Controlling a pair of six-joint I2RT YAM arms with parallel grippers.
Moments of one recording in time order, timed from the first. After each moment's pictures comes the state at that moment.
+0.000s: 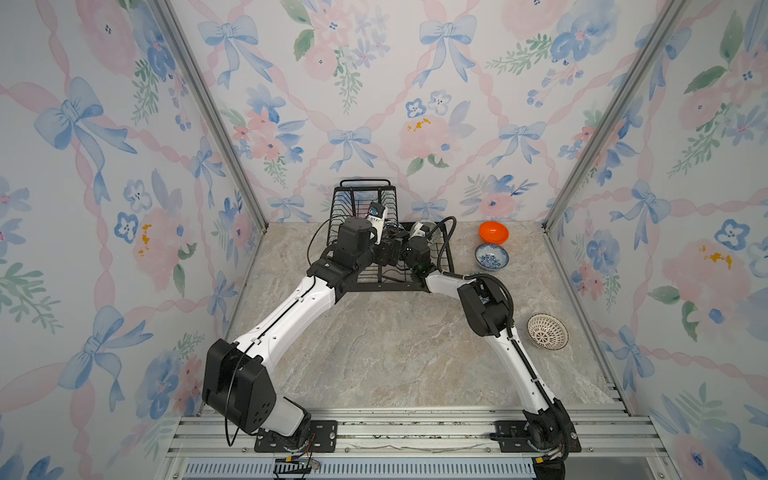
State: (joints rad) left arm -0.51 1.48 1.31 -0.21 -0.07 -0.05; right arm 0.56 2.66 1.97 0.72 0.05 1.41
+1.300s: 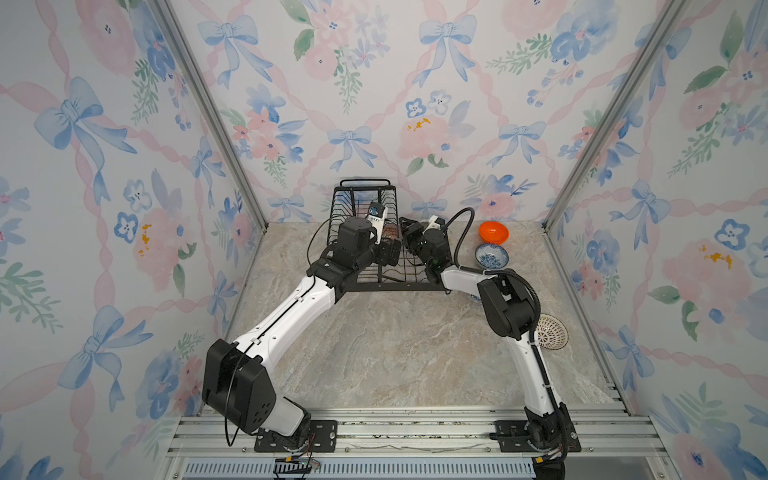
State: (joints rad) left arm -0.51 1.47 1.31 -0.22 -0.07 -0.05; right arm 0.51 2.39 1.69 0.71 0.03 1.36
